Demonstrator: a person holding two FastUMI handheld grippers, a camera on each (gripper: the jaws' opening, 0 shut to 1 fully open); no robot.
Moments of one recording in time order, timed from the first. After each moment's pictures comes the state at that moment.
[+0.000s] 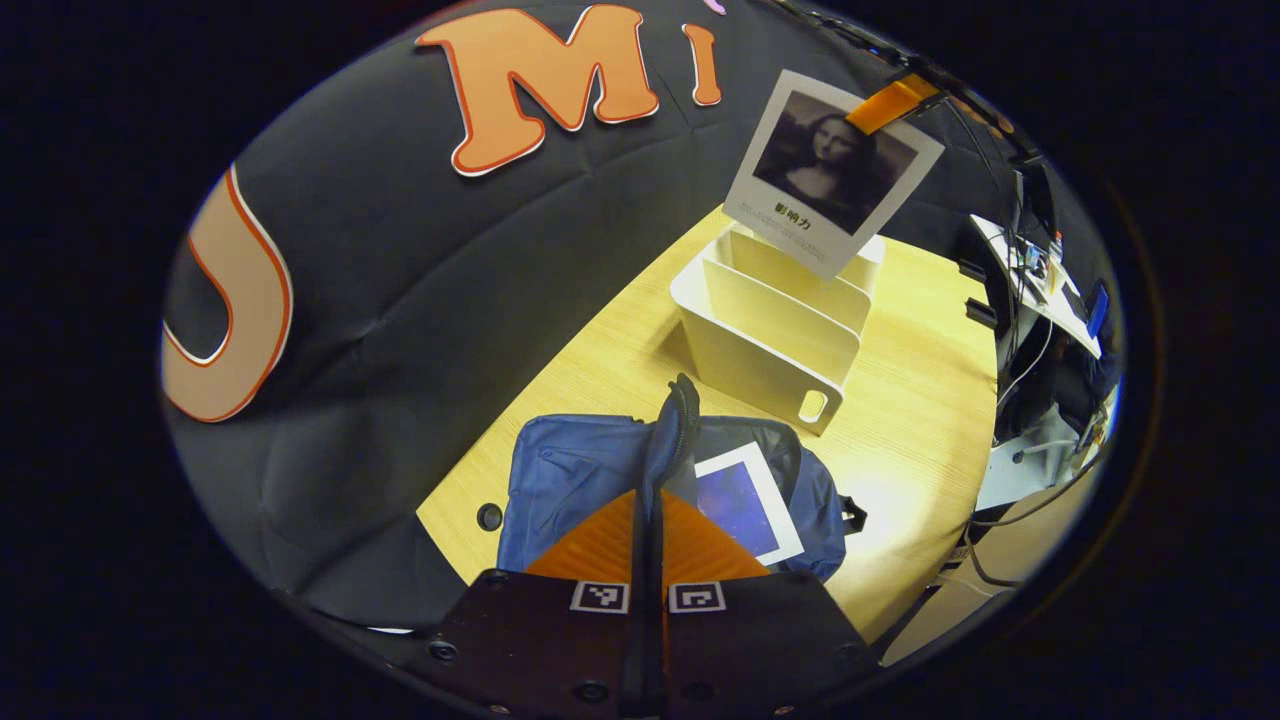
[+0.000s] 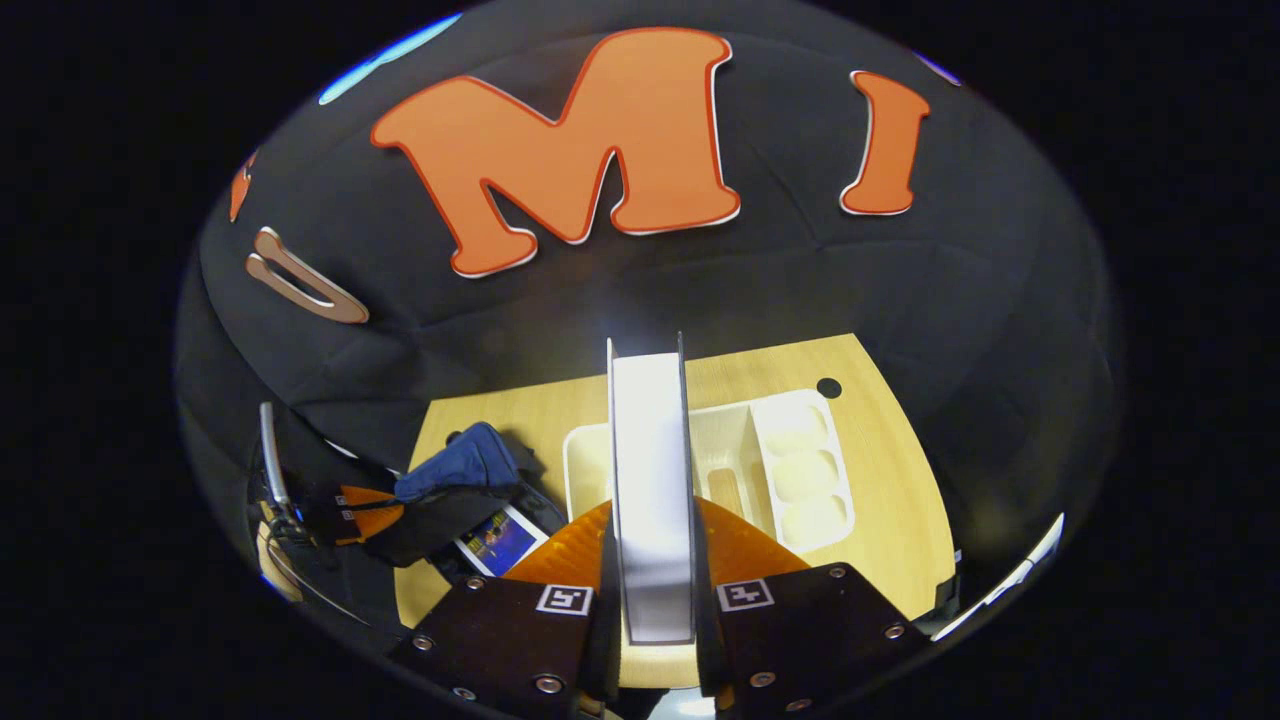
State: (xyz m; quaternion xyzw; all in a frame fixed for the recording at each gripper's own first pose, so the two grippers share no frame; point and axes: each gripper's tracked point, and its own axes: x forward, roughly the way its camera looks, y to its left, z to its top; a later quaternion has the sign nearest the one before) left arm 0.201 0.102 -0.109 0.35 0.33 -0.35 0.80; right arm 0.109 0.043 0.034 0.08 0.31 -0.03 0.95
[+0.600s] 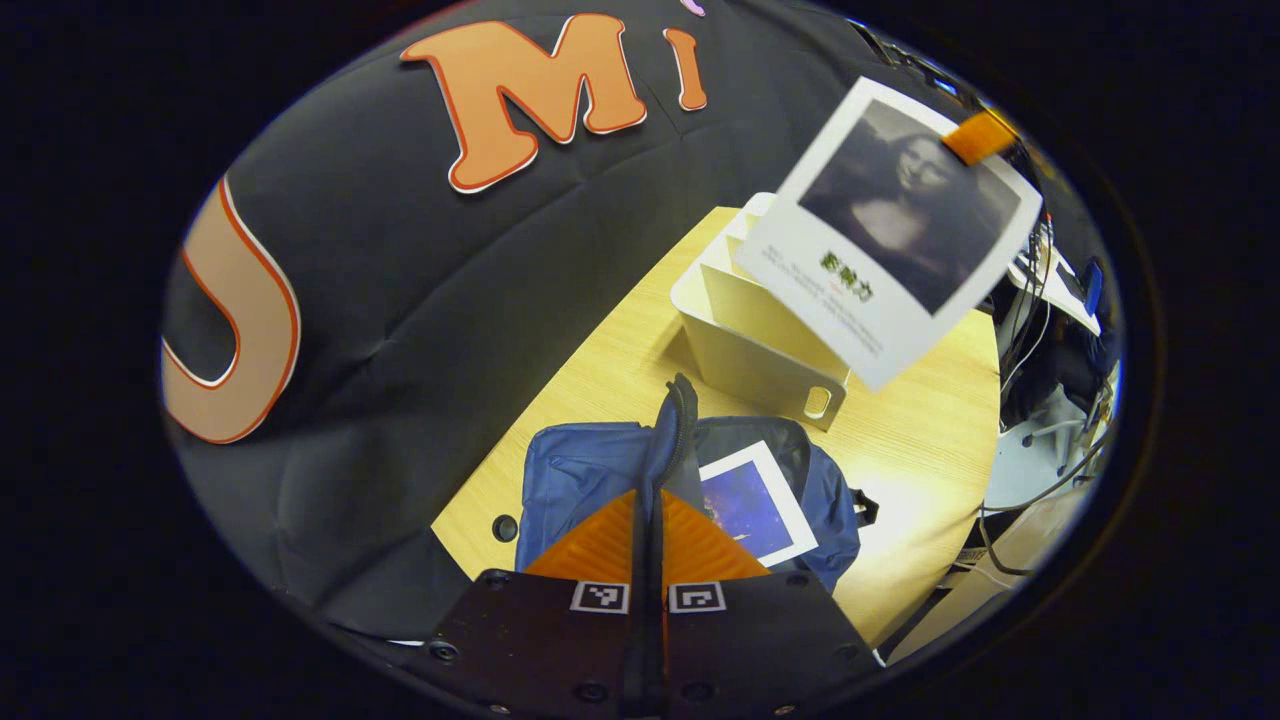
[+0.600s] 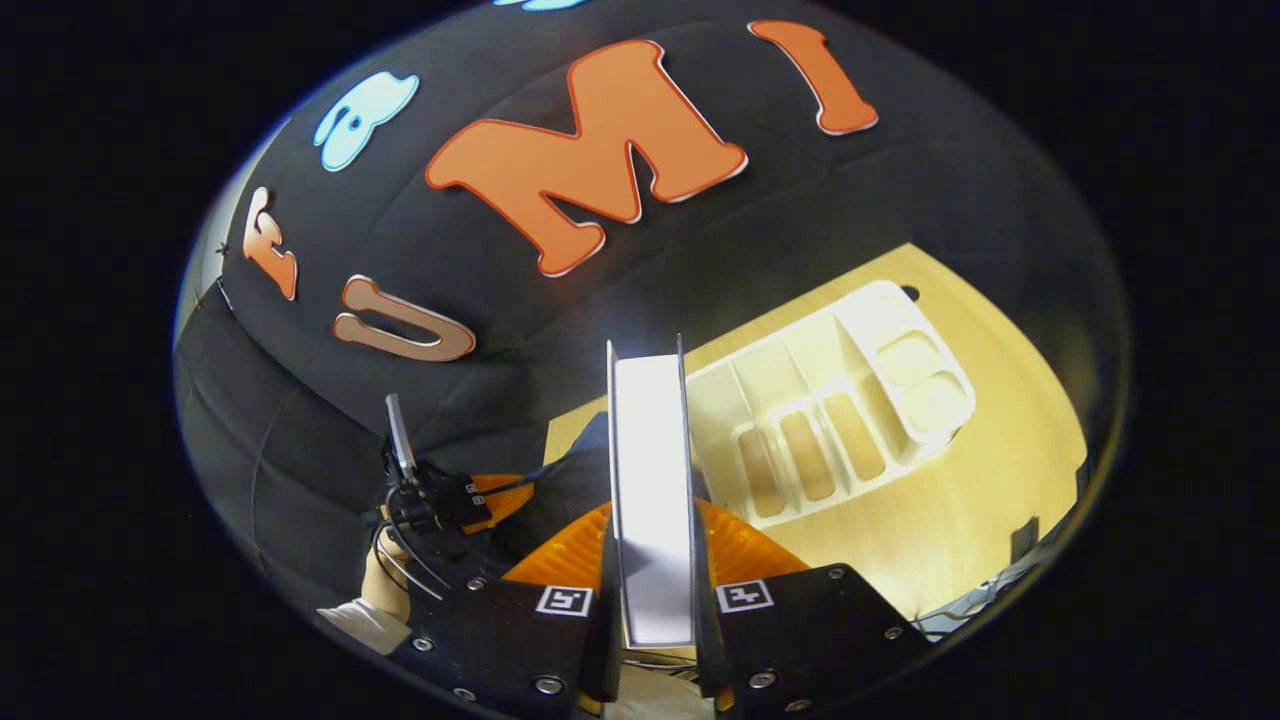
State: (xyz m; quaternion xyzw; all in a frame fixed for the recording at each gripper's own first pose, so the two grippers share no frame) left arm 0.202 0.105 -0.103 0.37 0.31 -0.36 0.80; right arm 0.034 0.133 -0.026 0.26 0.31 0.07 0.91
